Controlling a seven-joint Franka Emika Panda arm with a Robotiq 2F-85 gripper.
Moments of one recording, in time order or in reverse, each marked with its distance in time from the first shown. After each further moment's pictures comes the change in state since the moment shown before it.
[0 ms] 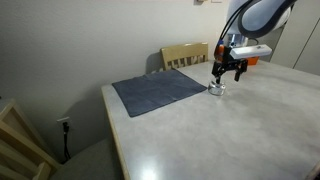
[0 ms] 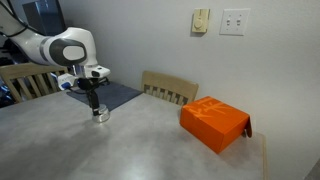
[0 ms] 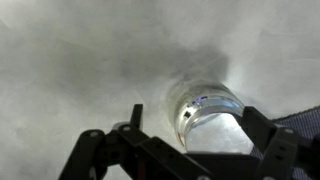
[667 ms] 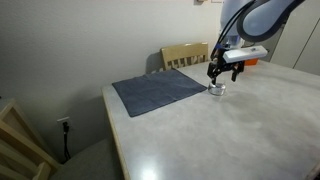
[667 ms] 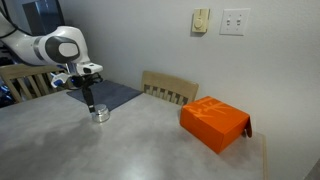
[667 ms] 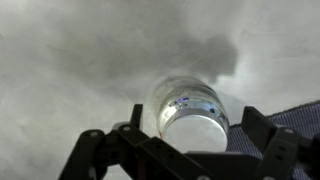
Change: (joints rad) arm 0.076 0.000 -0.014 0.007 -0.124 0.007 0.200
